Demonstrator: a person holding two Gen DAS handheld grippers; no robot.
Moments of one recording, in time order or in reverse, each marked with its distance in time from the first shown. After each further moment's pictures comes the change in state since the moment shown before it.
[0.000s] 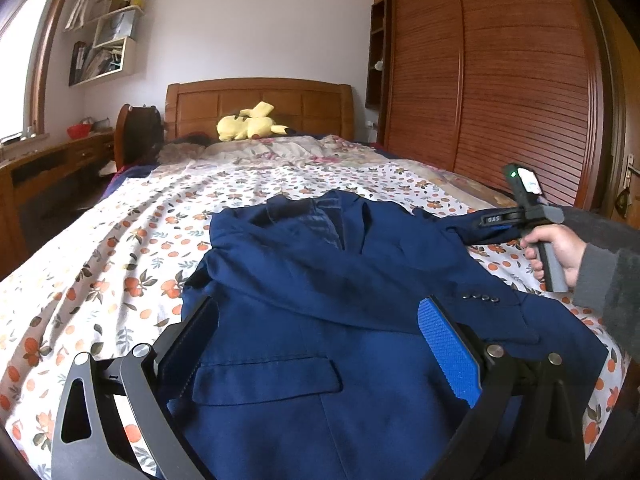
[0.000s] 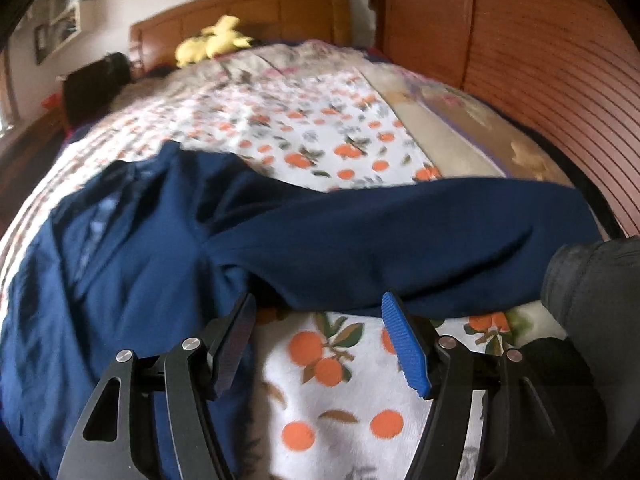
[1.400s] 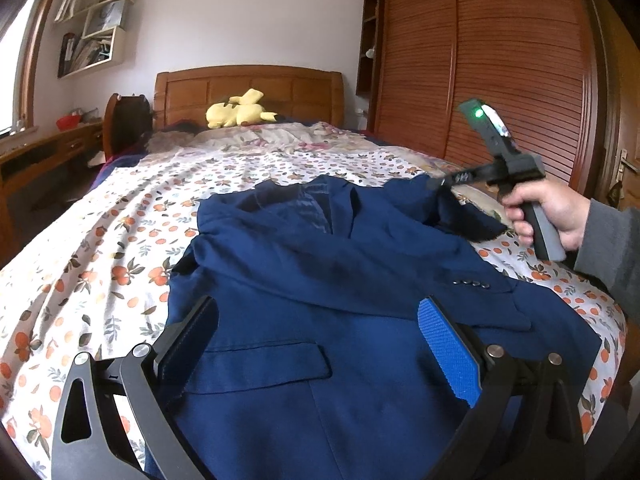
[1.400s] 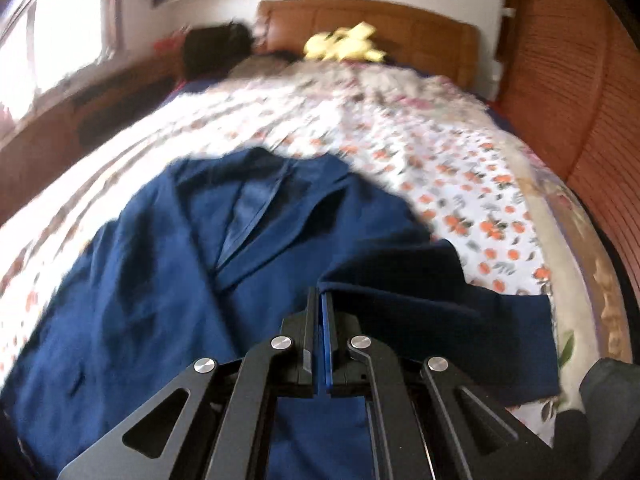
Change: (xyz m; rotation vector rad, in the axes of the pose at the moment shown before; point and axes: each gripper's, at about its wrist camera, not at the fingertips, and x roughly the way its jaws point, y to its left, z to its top) left arm 0.002 -0.005 -0.006 0.010 0.048 -0.042; right arm -0.061 0.146 0.010 -0.363 -0.021 0.236
